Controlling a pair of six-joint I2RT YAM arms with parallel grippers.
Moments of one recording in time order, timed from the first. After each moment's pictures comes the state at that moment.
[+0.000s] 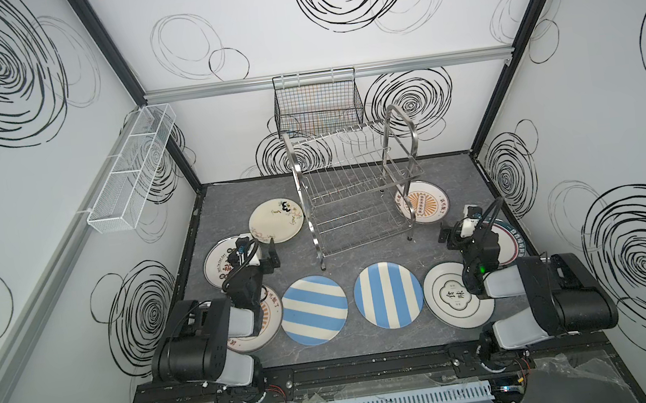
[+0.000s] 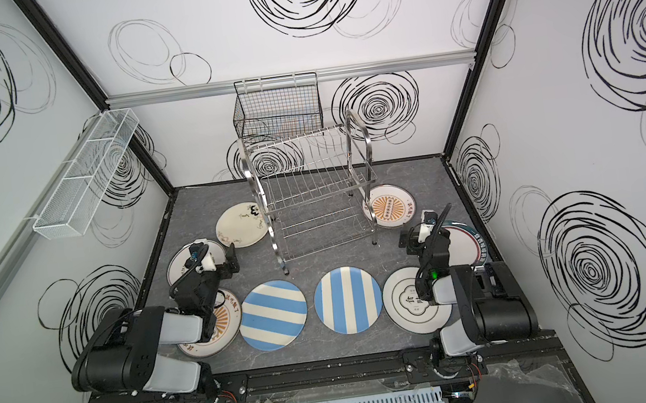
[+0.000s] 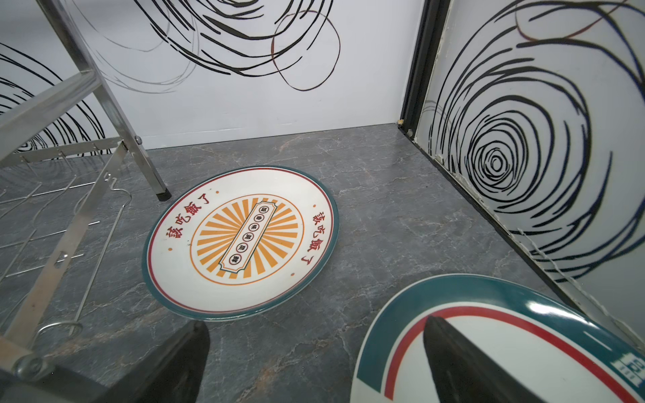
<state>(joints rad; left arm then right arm) -0.03 1.50 0.18 1.23 -0.02 -0.04 -0.05 1.47 0.21 1.02 0.09 0.07</state>
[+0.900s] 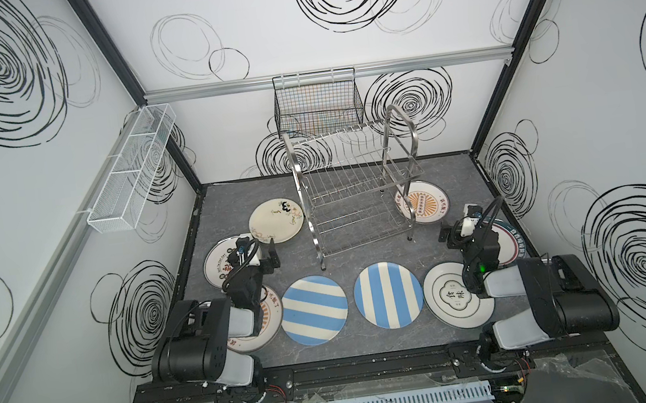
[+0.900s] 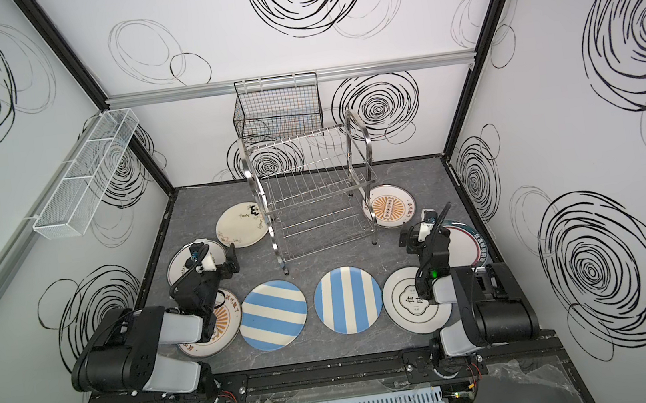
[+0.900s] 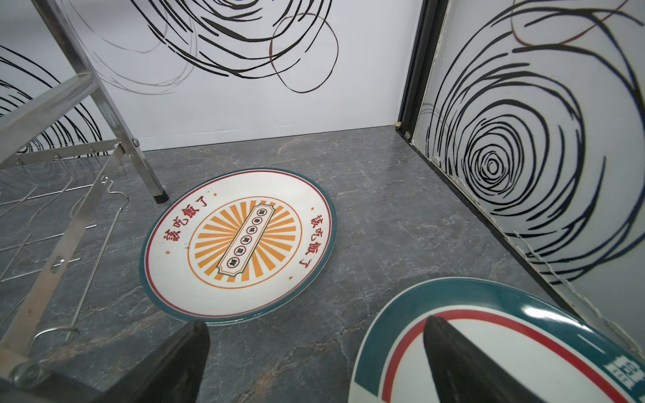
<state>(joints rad) -0.03 1.50 0.18 1.22 -0.03 -0.03 -0.04 1.44 0.23 0.98 0.11 0.06</state>
